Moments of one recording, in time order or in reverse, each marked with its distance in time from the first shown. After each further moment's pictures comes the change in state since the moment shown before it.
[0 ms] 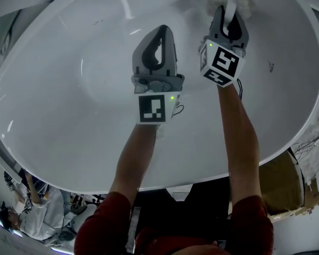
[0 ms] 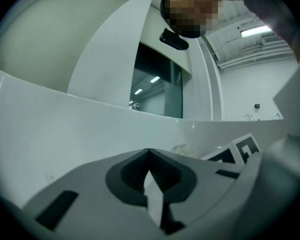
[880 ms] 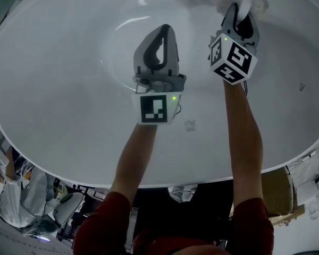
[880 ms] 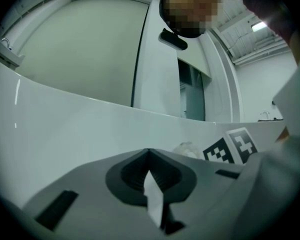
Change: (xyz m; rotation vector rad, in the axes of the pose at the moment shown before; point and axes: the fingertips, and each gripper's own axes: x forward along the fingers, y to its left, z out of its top) left arm -0.153 0.200 0.024 -0.019 -0.026 0.220; right arm -0.041 0.230 0.025 0.004 0.006 0.143
